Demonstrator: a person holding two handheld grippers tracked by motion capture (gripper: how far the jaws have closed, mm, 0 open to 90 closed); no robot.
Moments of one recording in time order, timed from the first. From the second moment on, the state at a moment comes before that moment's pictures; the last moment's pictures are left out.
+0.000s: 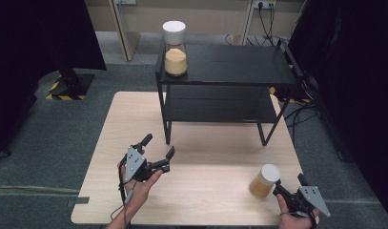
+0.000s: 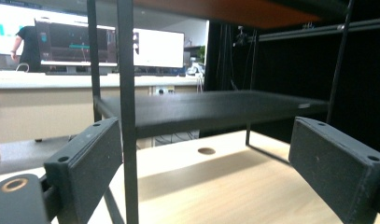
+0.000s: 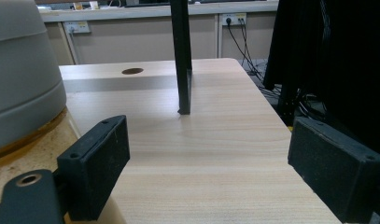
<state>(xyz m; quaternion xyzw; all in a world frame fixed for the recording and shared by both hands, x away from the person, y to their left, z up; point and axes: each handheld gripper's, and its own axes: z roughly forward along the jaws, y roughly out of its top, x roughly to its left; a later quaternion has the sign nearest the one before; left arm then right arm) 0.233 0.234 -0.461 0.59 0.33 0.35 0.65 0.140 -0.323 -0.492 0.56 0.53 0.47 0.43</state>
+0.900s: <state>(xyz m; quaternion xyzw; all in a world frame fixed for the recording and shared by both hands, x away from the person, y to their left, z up) 0.241 0.250 -0.511 0.61 0.38 0.32 0.61 0.139 -0.324 -0.493 0.55 0.53 0.48 0.43</state>
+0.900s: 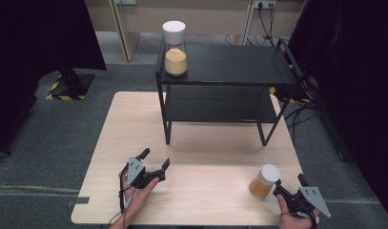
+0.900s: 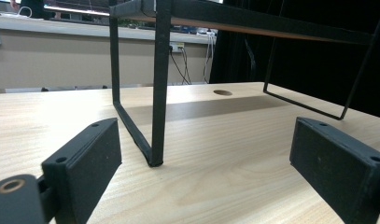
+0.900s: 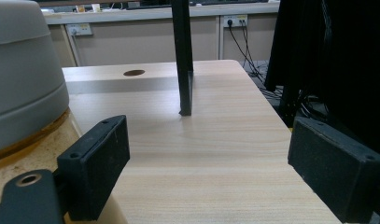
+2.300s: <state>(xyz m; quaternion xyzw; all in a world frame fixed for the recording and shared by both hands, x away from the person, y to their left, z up) 0.241 0.251 -0.511 0.61 0.39 0.32 0.62 0.114 -0.329 -0.489 0.54 0.51 0.51 0.44</state>
